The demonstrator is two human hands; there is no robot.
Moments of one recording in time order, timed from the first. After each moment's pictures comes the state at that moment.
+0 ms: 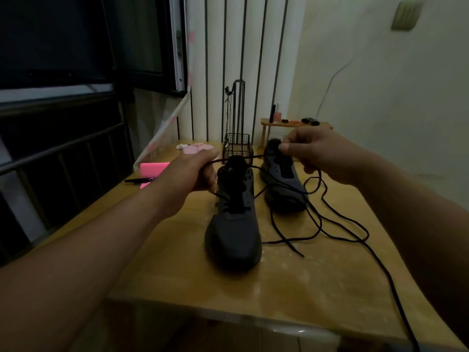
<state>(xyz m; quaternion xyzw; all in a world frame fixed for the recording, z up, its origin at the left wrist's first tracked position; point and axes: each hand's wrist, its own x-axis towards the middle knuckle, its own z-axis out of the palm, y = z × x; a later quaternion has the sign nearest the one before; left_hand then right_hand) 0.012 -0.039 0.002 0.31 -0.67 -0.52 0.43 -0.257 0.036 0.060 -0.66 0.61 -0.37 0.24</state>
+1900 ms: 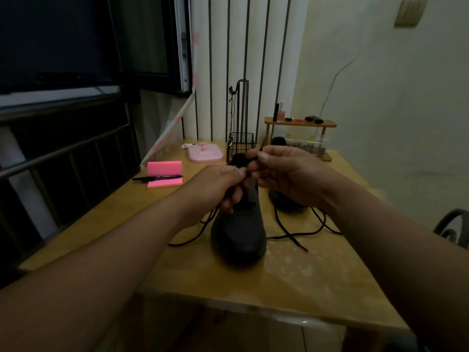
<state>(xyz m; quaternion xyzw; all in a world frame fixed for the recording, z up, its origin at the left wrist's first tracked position) 0.000 -0.009 -0.012 0.32 -0.74 -0.51 0.30 -0.208 0.040 0.021 -0.57 0.42 -0.48 0.53</state>
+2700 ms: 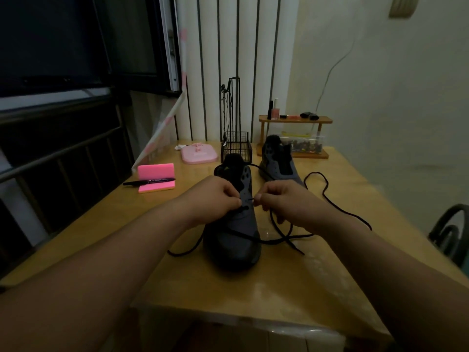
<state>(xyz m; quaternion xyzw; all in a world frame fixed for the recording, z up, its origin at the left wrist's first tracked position) -0.024 -0.032 -0.023 0.43 -0.83 -0.30 0.20 -0.227 0.033 -0.039 -0.63 0.64 -0.34 0.28</state>
